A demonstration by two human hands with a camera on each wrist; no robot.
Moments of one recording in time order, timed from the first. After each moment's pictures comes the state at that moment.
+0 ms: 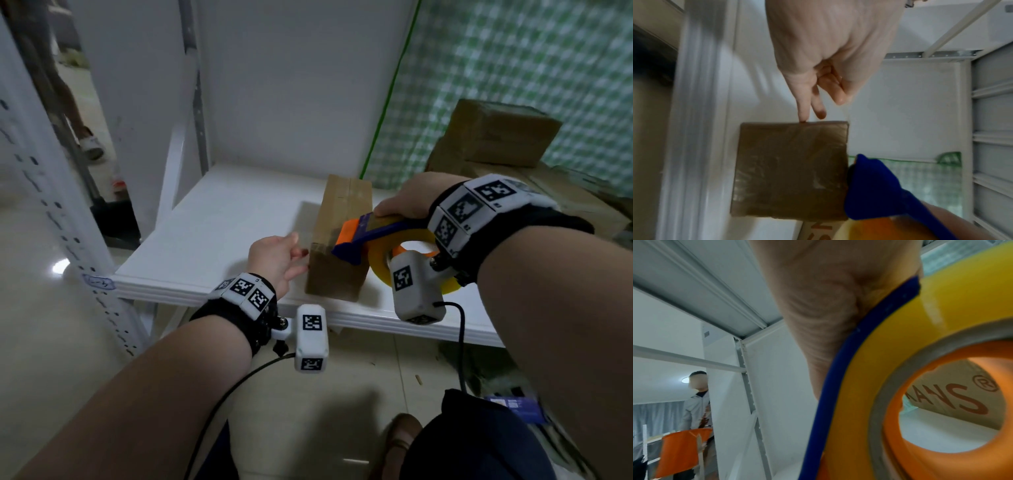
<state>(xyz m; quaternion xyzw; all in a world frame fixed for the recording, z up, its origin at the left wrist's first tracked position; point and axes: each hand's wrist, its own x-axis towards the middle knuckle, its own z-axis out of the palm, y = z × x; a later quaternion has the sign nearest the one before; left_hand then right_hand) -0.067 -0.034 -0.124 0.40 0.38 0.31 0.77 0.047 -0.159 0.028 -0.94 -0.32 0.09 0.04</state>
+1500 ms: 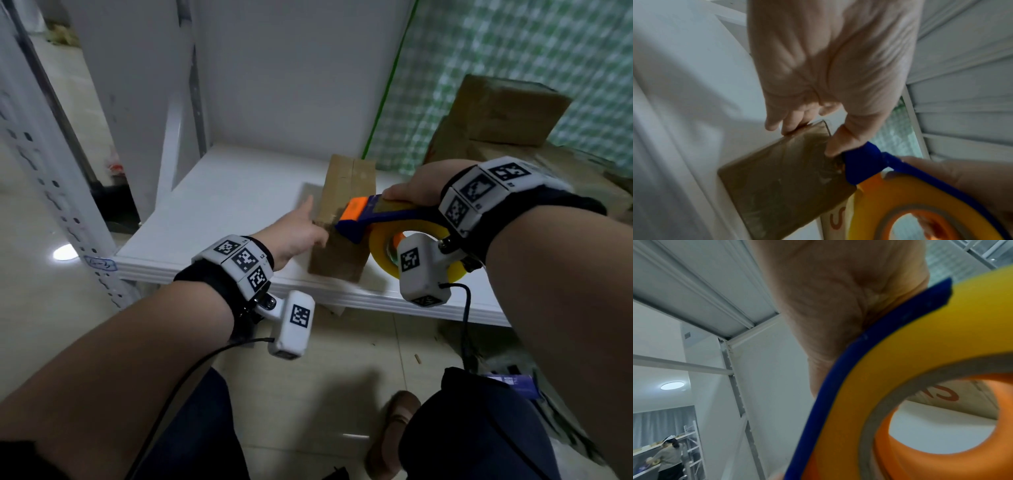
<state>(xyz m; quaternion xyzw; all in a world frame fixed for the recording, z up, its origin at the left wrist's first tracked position) -0.068 -0.032 -0.107 0.73 0.24 0.09 0.64 0.055 -0.165 0.018 -0.95 -0.30 0.07 -0.05</state>
